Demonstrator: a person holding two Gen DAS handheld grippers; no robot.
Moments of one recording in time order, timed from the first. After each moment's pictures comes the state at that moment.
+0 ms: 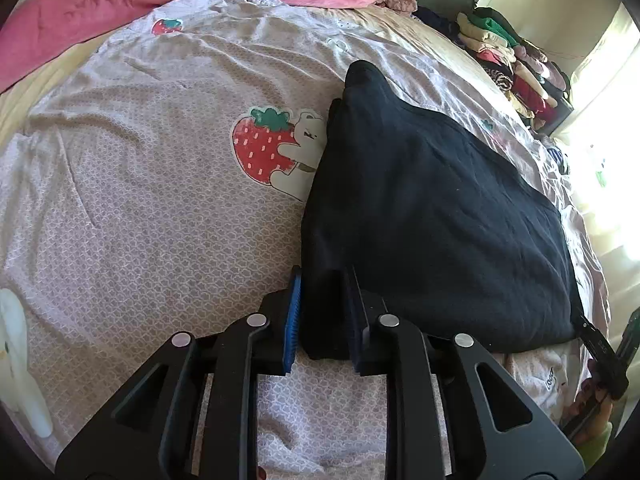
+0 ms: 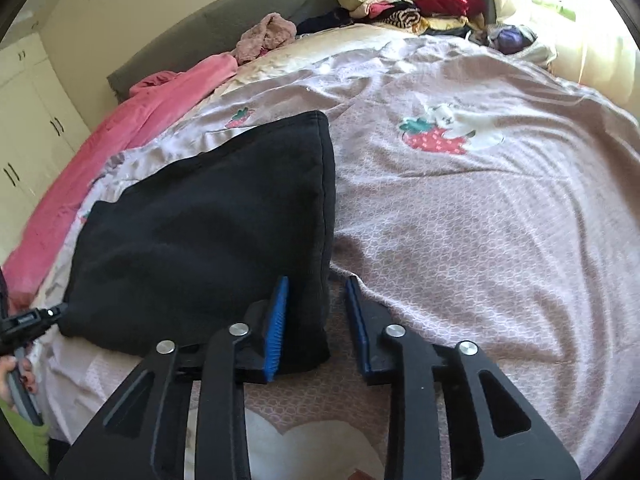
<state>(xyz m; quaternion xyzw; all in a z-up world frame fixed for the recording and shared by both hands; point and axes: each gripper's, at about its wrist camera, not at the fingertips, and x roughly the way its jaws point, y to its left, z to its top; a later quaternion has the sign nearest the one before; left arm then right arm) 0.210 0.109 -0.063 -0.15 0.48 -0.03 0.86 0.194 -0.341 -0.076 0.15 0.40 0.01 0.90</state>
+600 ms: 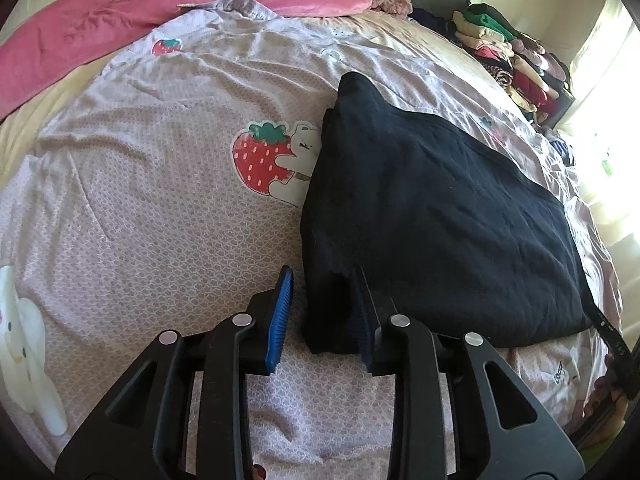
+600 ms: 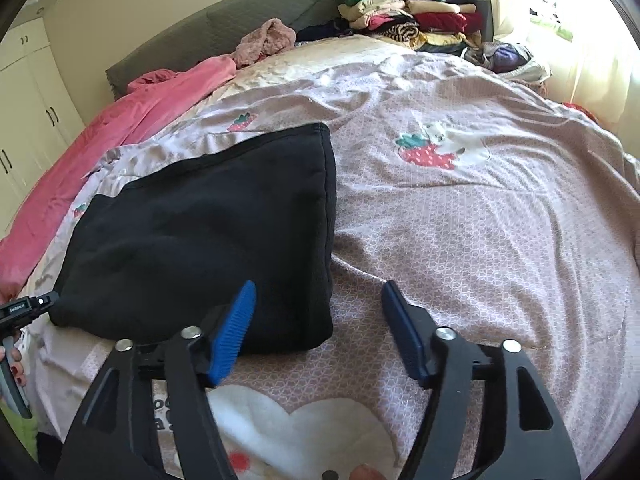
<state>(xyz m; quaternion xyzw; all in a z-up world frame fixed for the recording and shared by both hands) 0.200 0.100 -0.050 -0.12 0.47 -0.02 0.87 0.179 -0.331 -0.059 0.12 0.39 0.00 0.91</state>
